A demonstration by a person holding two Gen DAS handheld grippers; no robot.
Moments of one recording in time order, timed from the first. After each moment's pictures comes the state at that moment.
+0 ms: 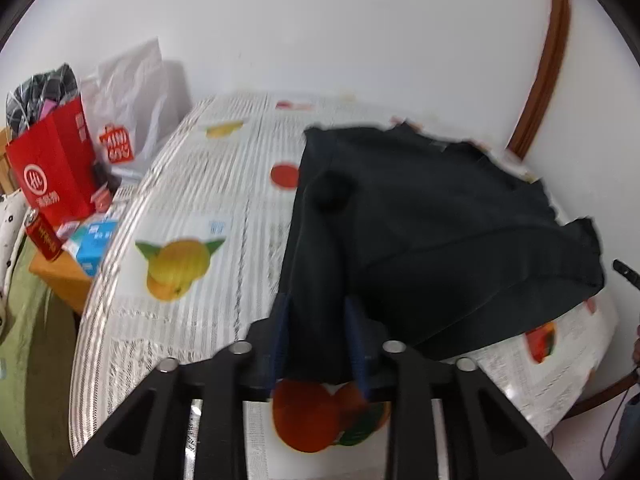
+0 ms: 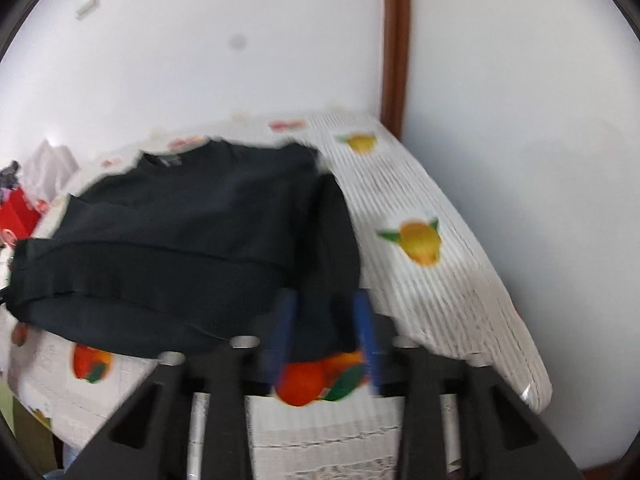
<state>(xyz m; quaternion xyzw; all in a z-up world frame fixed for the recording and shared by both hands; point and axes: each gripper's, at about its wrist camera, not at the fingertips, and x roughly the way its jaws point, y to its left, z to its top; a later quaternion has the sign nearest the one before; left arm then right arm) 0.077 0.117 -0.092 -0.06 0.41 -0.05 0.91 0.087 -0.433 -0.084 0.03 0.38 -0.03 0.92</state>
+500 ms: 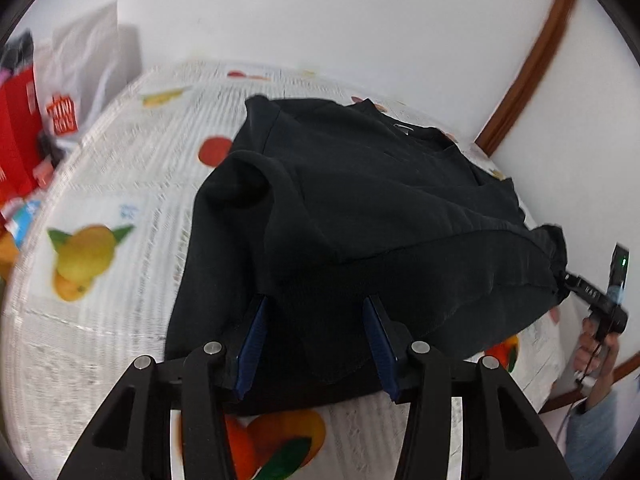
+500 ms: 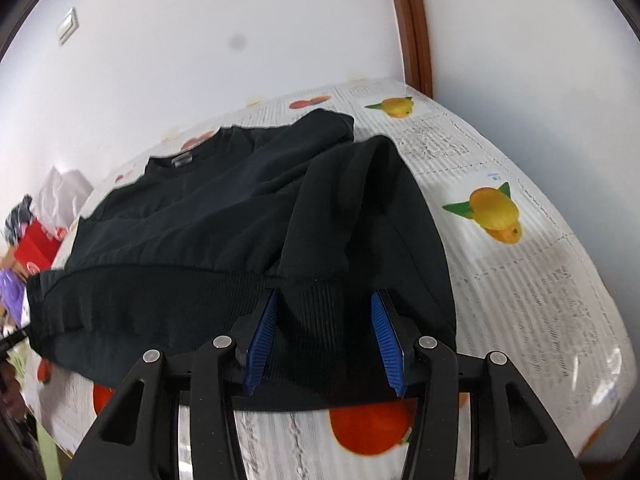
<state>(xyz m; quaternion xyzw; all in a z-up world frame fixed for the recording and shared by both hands) 0.111 0.087 -0.119 -0.13 0.45 -0.12 0.88 0.137 -0.422 -0.135 0.12 0.41 0.01 0.90</state>
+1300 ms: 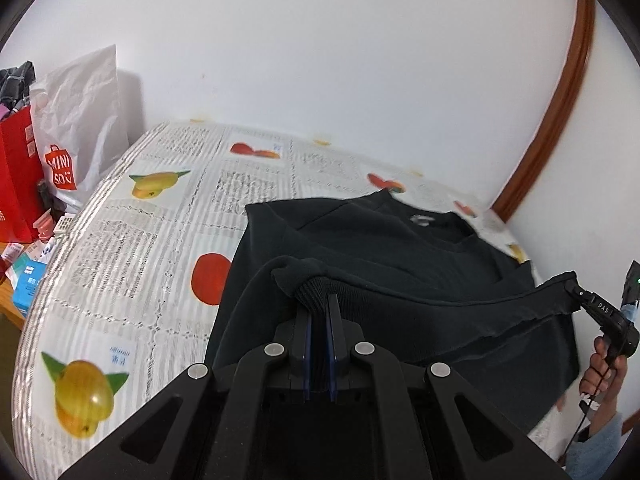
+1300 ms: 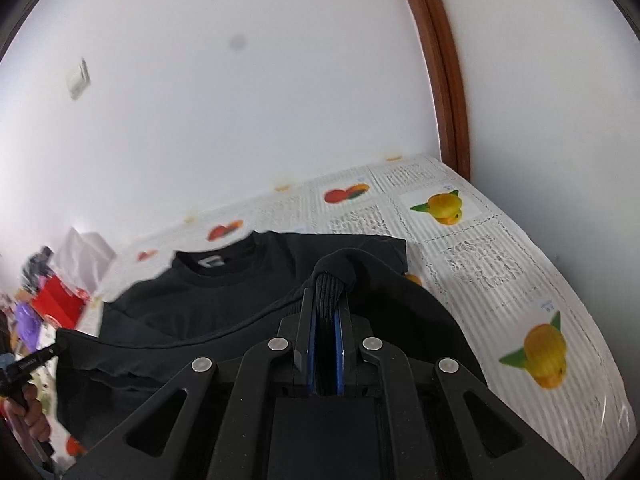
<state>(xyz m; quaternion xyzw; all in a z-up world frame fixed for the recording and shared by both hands) 0.192 0.088 -0.086 -0.14 0.38 -0.08 0.91 0.223 -0.409 -0.080 0.13 0.33 0.03 0.94</state>
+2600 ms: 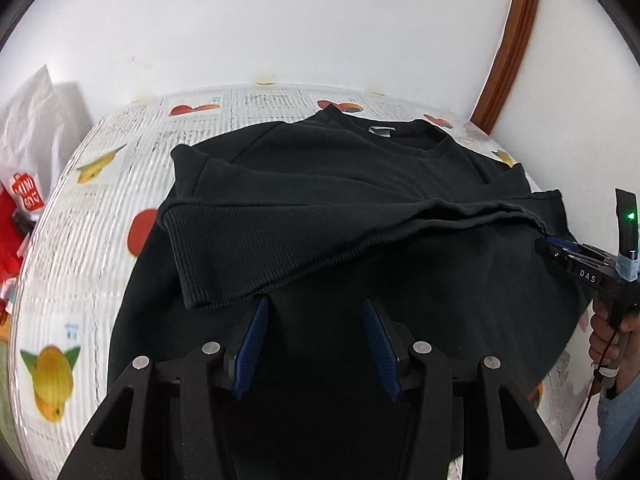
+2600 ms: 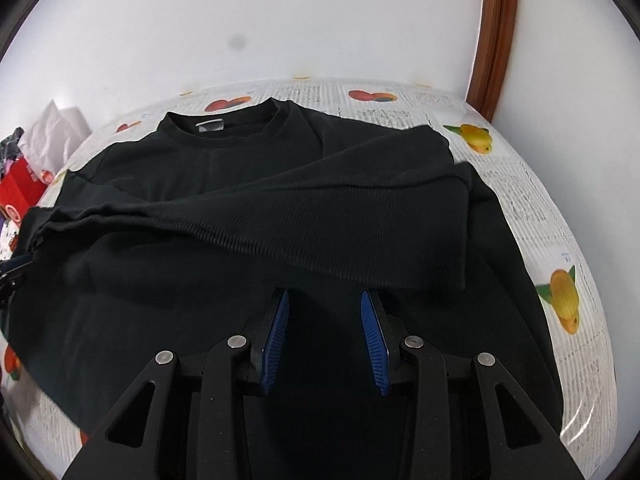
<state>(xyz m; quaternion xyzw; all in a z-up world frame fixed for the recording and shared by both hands) 0.179 0.026 -0.116 -0.03 0.44 -0.13 0.89 0.207 -0.336 -0.139 0.00 0.44 0.02 0.90</state>
